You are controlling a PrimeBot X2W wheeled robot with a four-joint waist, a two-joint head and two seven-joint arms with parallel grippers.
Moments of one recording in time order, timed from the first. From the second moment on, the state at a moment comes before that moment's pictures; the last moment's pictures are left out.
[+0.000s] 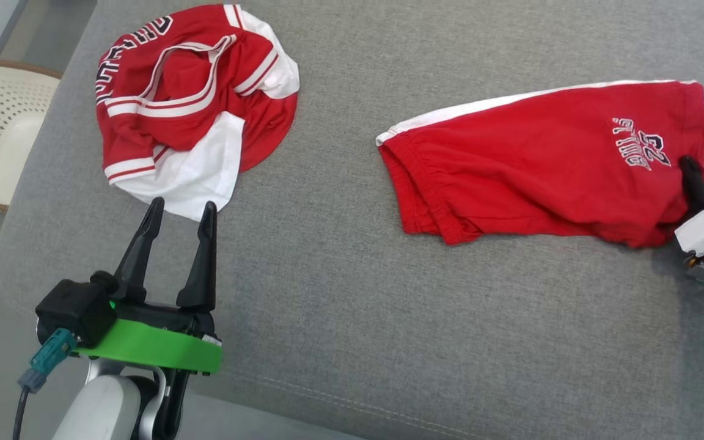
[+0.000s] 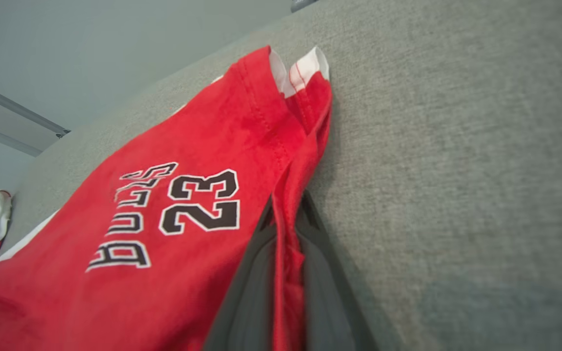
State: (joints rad) left arm -0.14 0.20 -0.33 -0.06 -0.54 0.04 -0.25; right arm -0.43 -0.35 0.05 0.61 0.73 0.08 0.05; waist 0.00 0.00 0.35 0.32
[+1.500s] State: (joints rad) left arm -0.10 0.14 -0.35 -0.02 -0.52 -0.01 -0.25; right arm -0.37 -0.19 0.38 0.28 0.72 0.12 0.14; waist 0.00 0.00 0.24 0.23
